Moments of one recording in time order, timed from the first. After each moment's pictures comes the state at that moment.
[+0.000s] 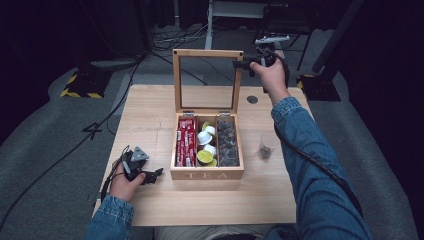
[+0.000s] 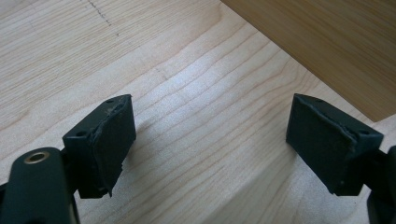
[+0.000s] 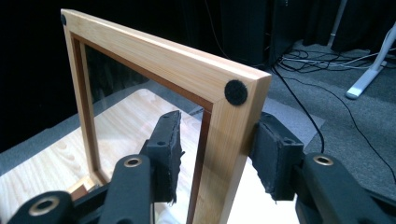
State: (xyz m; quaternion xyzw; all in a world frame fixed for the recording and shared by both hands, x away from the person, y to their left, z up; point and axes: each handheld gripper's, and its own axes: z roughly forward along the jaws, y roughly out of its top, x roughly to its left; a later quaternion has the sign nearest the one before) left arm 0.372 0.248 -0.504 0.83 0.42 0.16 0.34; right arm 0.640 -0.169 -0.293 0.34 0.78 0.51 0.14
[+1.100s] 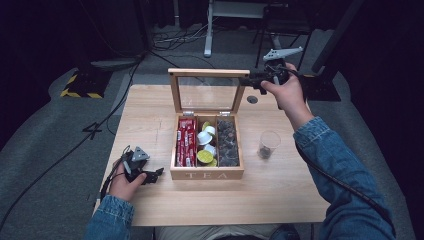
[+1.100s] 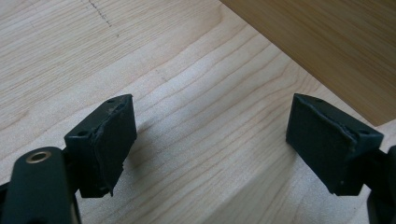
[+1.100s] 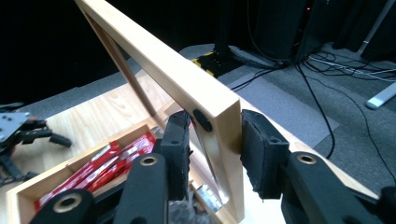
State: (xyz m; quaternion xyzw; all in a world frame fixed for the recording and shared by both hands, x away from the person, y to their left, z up) left arm 0.372 0.246 -0.504 0.83 0.42 0.16 0.34; right arm 0.547 -0.182 -0.271 0.26 0.82 0.49 0.13
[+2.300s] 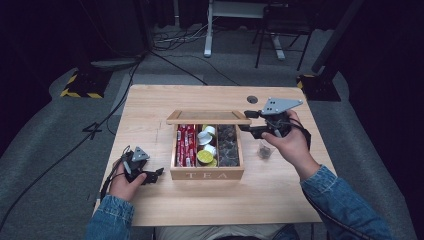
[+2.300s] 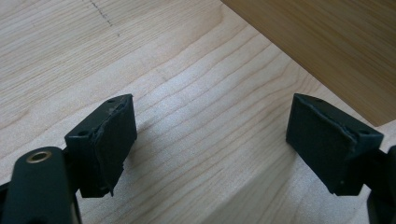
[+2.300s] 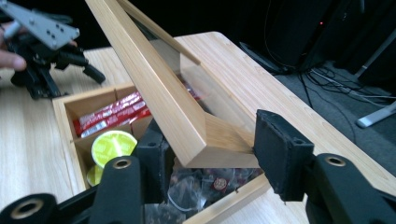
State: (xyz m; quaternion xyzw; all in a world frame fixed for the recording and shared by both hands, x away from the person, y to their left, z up) left arm 0.371 0.246 -0.504 0.82 0.43 0.16 0.34; right arm 0.435 -0.182 -0.329 0.17 0.85 0.47 0.19
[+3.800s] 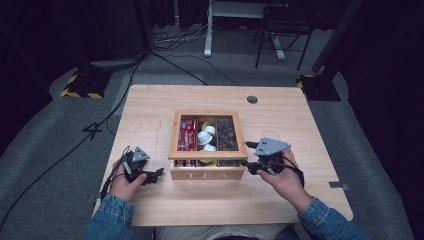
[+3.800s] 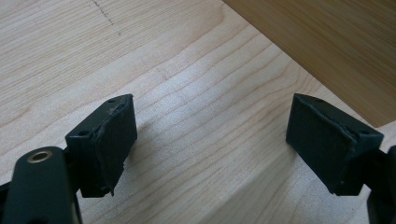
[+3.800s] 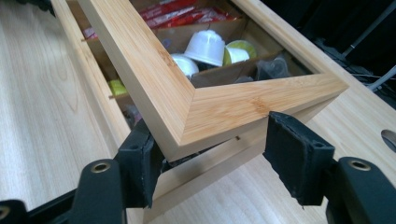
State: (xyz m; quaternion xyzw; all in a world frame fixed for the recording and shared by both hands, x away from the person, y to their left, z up) left arm 0.370 0.245 -0.504 0.82 0.43 0.16 0.34; right arm 0.380 -0.183 -0.412 0.17 0.87 0.41 0.22
